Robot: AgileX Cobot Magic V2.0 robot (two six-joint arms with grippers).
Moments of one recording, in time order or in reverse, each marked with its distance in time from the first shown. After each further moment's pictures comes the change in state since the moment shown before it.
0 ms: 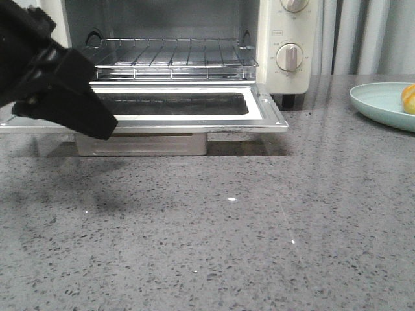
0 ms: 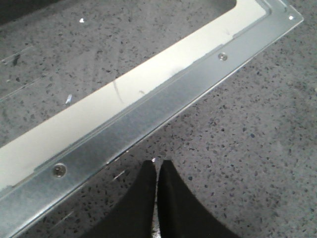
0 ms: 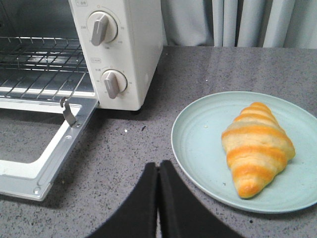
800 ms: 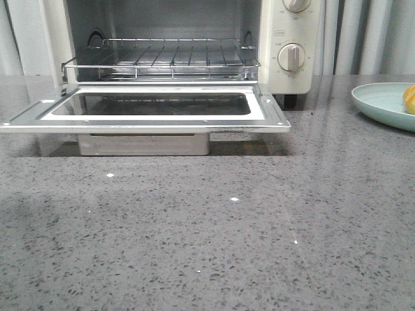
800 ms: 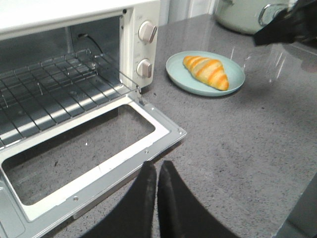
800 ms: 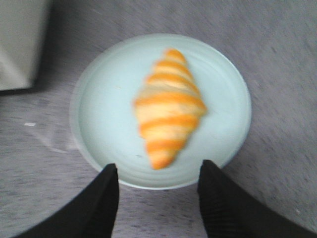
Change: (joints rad) left arm 0.002 -0.678 -0.019 0.170 0.184 -0.262; right arm -0.250 0.420 -0.468 0.002 0.503 0.000
